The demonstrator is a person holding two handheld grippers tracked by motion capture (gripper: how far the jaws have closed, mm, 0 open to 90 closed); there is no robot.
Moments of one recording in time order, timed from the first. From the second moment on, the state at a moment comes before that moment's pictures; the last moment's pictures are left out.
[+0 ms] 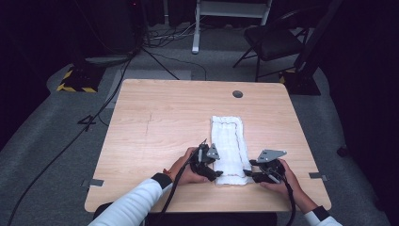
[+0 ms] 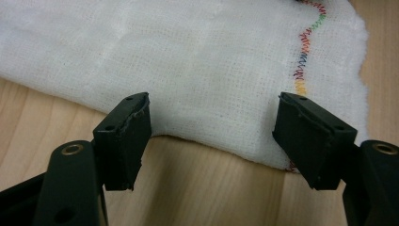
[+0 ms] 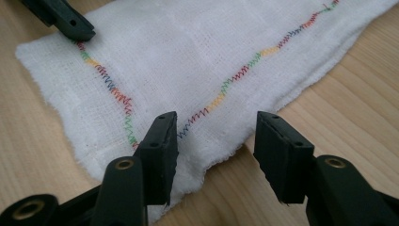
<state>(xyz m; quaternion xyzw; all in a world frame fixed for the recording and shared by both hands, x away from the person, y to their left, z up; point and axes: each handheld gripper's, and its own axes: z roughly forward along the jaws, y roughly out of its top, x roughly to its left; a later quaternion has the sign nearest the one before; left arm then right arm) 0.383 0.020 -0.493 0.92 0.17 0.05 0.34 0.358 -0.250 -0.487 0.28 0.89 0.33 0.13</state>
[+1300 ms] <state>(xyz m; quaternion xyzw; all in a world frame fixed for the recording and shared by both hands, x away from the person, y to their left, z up) 0.466 0.039 -0.461 0.87 0.28 0.11 0.38 0.446 -0.241 -0.453 0.32 0.86 0.35 0.21</state>
